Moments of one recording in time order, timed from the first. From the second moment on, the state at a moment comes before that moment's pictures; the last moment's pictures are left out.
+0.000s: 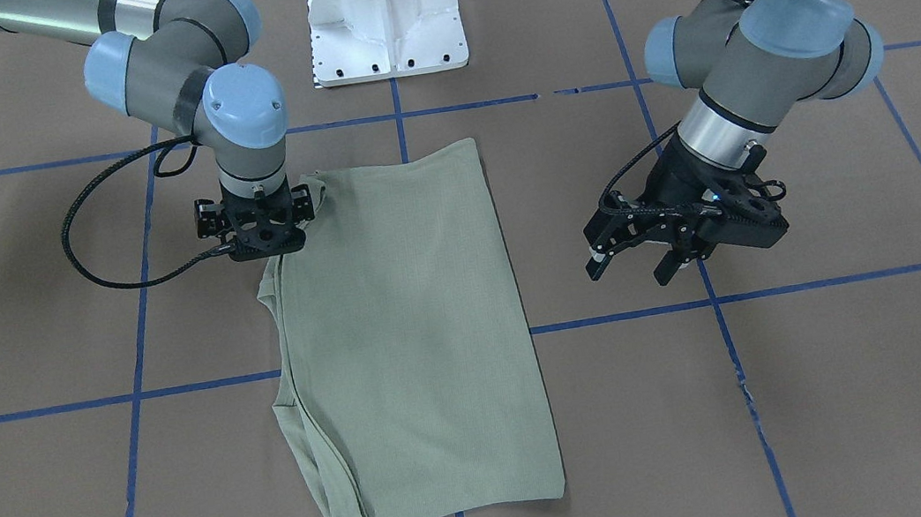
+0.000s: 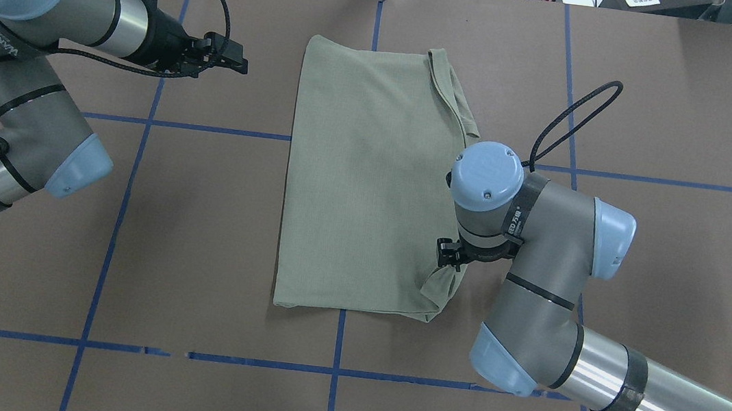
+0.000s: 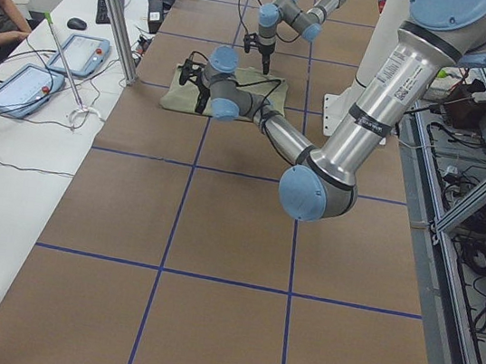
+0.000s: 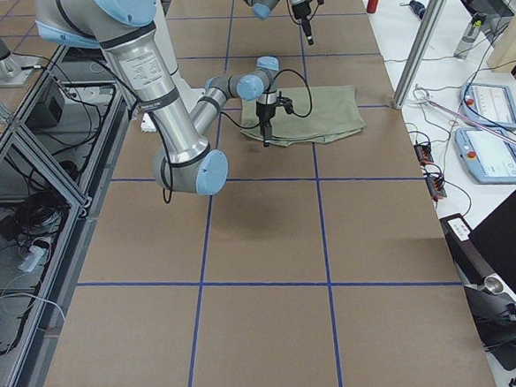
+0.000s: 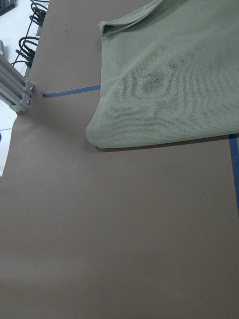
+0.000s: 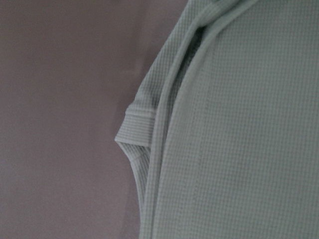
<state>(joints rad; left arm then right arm) -0.87 -2.06 -1.58 -2.28 -2.03 -1.18 0.51 -1.04 1.72 -1.84 1.86 0.95</state>
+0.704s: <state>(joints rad) -0.87 -2.06 -1.58 -2.28 -2.03 -1.19 0.52 -1.04 1.76 -1.84 1.86 0.95</state>
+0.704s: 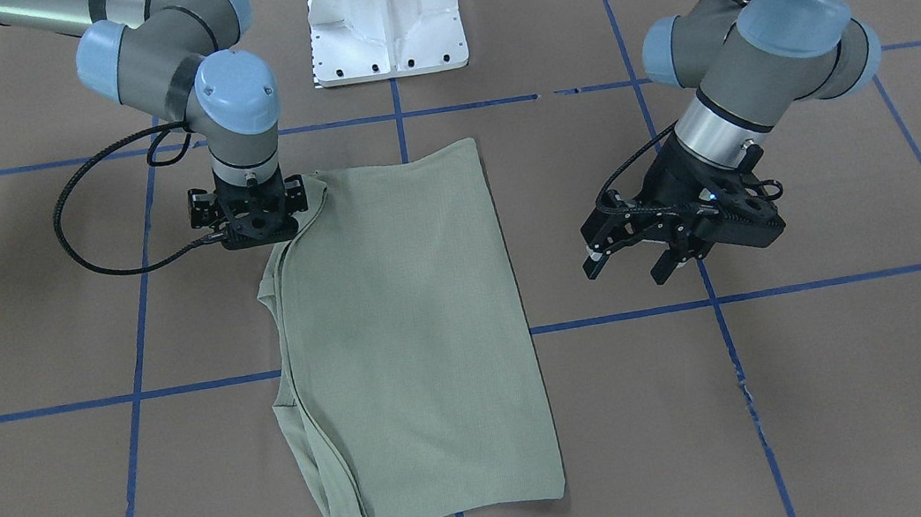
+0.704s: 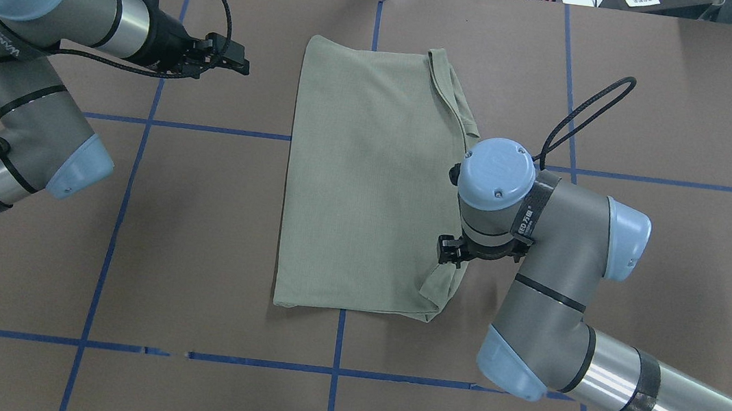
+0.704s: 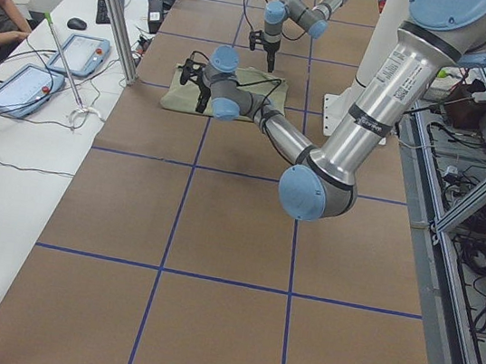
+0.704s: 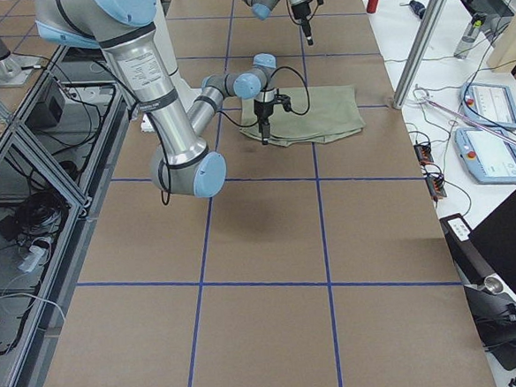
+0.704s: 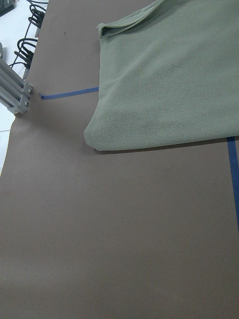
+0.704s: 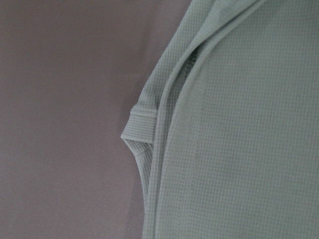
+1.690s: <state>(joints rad) -0.86 -2.06 -1.58 -2.28 -2.02 -1.19 0.49 -0.97 1.65 -1.76 1.81 0.96</state>
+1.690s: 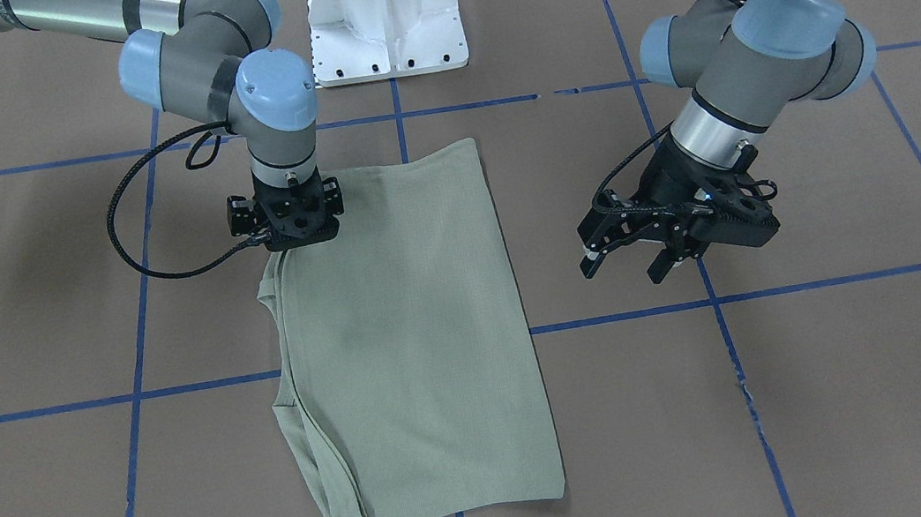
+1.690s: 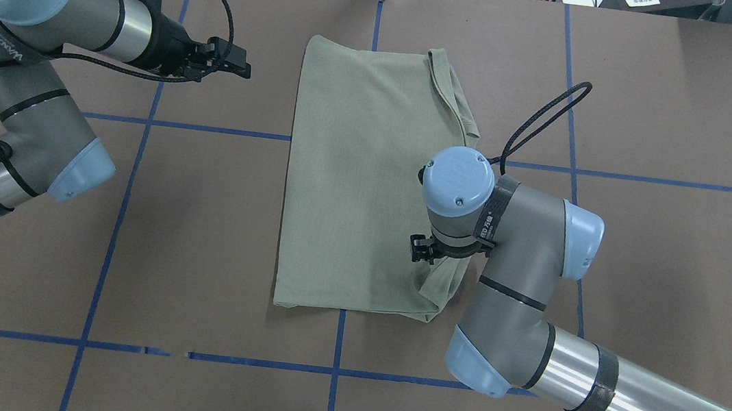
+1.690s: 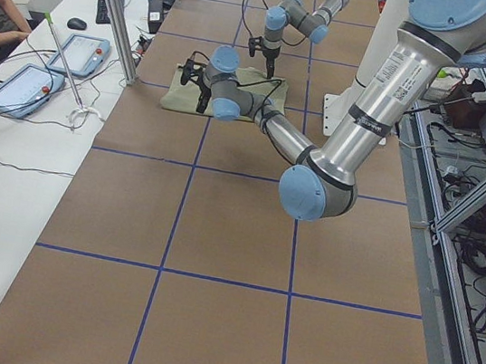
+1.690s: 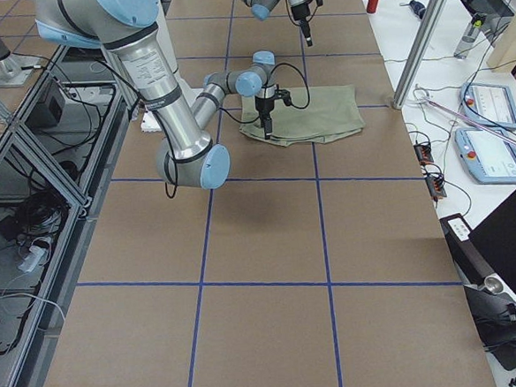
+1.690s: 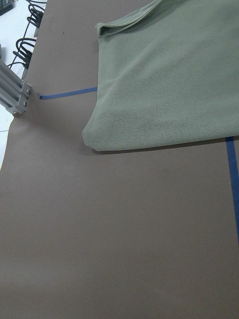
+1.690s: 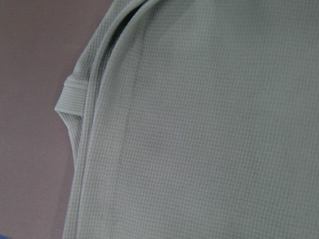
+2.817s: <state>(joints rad) -0.84 -2.06 -1.58 -2.28 -2.02 -1.19 0.47 -1.12 1.80 -1.77 1.82 1.01</state>
